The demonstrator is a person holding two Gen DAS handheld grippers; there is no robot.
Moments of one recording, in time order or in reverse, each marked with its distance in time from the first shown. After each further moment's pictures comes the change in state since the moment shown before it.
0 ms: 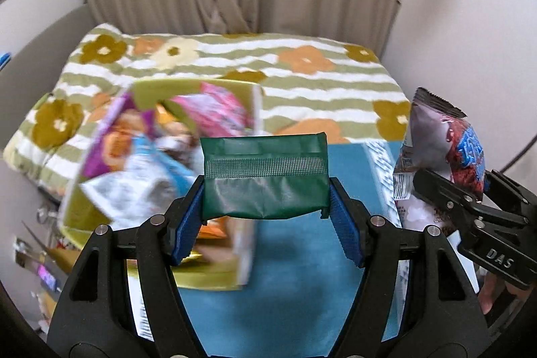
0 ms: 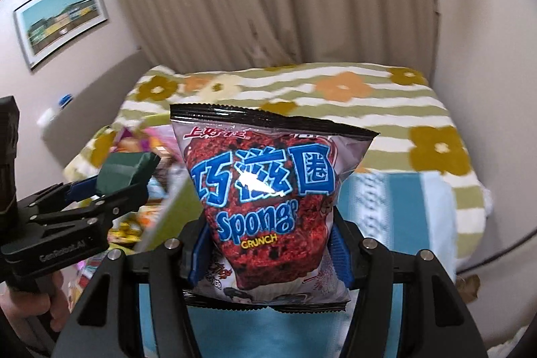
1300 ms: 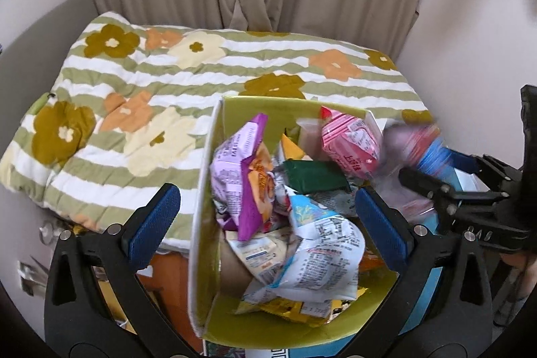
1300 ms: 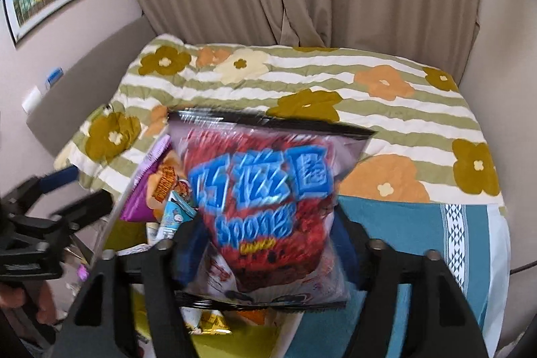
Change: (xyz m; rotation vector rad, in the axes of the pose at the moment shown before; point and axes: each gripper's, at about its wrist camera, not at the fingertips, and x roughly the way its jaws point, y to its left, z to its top) left arm 0.044 0.214 0.060 0.001 0.041 -0.073; right arm 0.126 0.162 0.066 -0.057 0.130 -0.081
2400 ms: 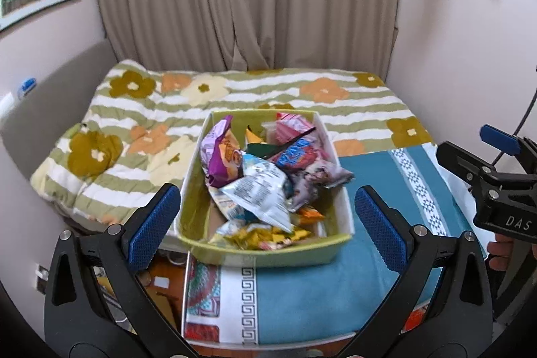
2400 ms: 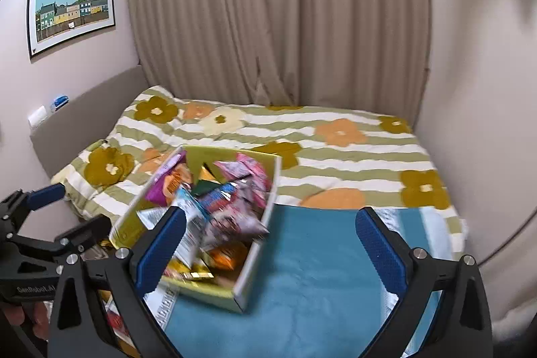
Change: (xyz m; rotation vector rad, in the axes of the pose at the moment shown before) left arm -0.159 -0.108 -0.103 0.088 -0.210 0.095; right arm -0.177 -0.008 -0.094 0.006 -0.291 -0.133
